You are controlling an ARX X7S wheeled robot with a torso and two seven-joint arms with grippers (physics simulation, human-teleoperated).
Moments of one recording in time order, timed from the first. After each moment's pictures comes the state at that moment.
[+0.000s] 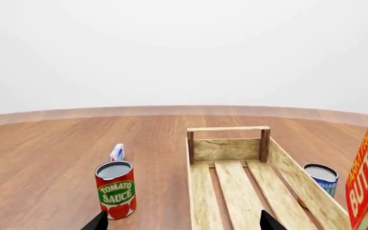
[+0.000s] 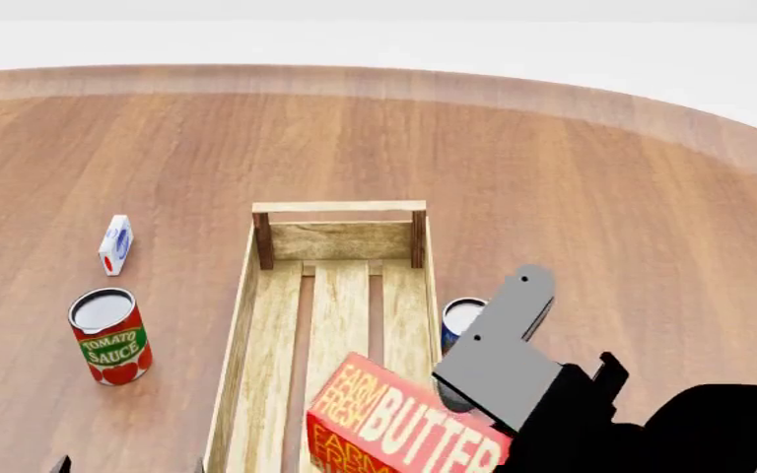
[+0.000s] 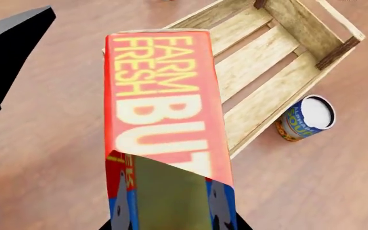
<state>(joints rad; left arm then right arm) 0.02 -0.27 0.51 0.31 -0.18 -0.12 -0.59 1.12 0.84 -0.87 -0.35 1.05 1.26 -0.20</state>
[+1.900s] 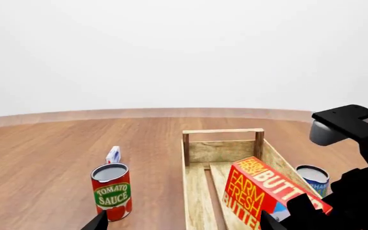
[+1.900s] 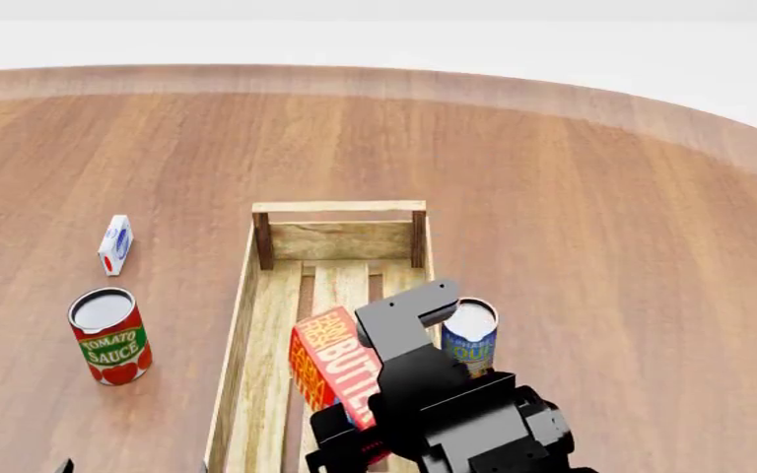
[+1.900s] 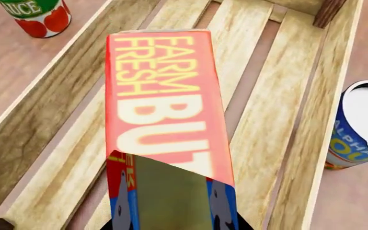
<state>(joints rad) 0.03 -0.30 0.55 0.35 -0.19 -0.13 -0.62 1.17 0.00 -1.51 1.27 1.25 0.42 -0.21</state>
